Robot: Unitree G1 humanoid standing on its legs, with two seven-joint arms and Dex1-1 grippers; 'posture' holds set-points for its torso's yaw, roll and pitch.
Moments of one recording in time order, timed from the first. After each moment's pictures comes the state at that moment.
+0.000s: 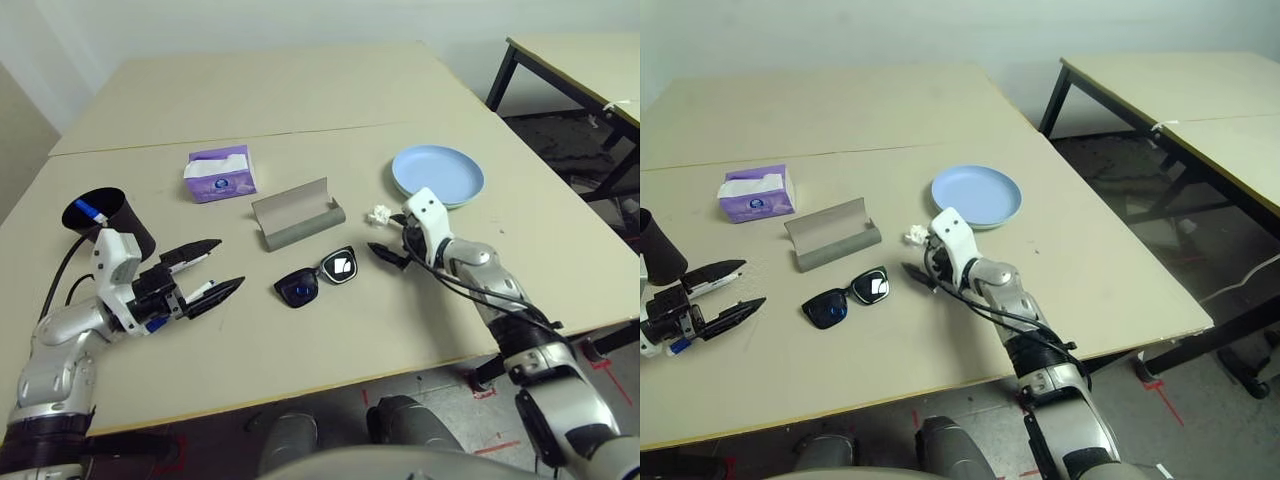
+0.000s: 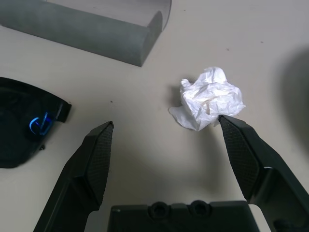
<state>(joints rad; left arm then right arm) 0.07 0.75 0.31 0.10 -0.53 -0.01 -1.22 -0.51 -0.25 0.20 0.41 0.02 0.17 0.65</state>
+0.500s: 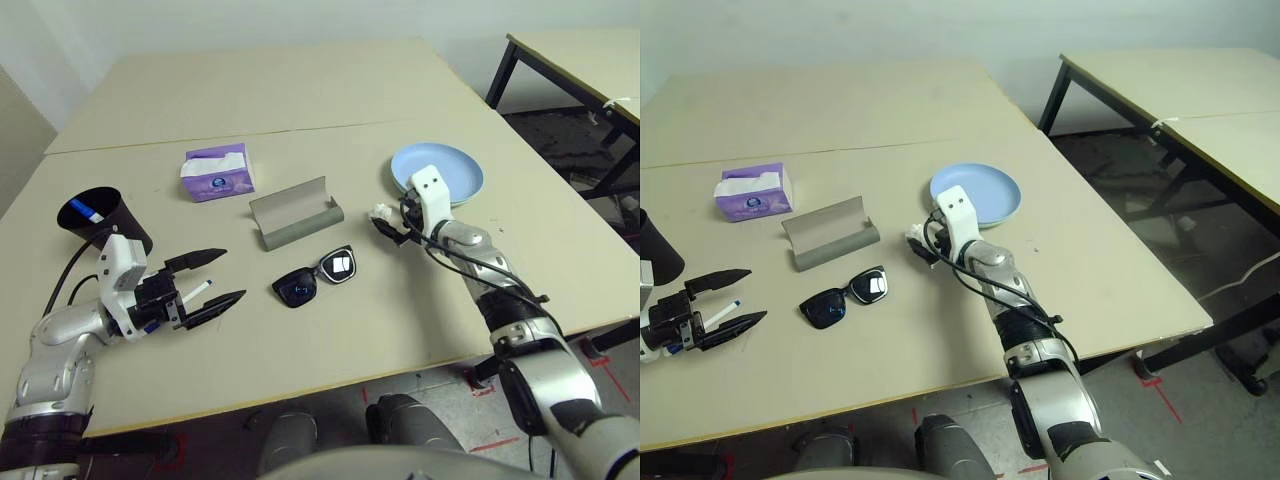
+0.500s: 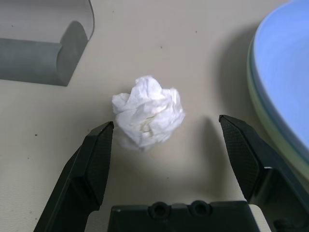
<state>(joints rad) 0.07 0.74 0.30 0.13 -0.51 -0.05 -1.25 -0.64 -0.20 0.12 0.60 0.03 0.21 0.52</state>
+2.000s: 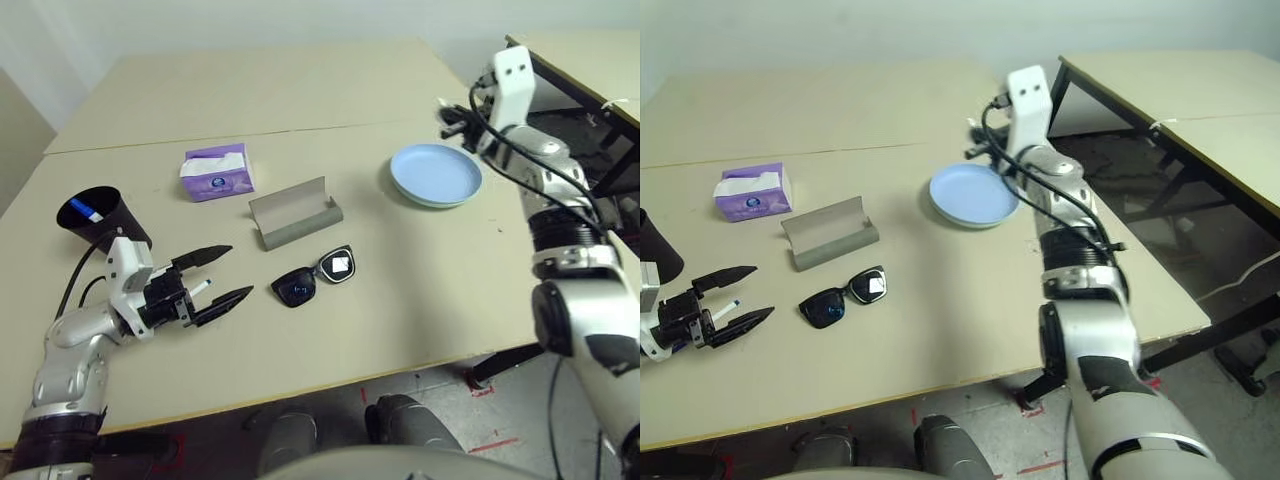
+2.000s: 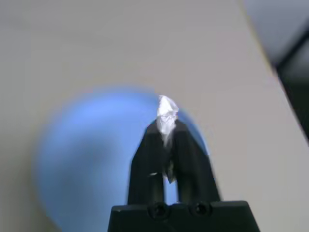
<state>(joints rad) 0.06 0.69 0.29 0.12 -0.51 -0.08 -1.21 -1.00 -0.45 -0.03 0.87 0.00 0.29 0.43</state>
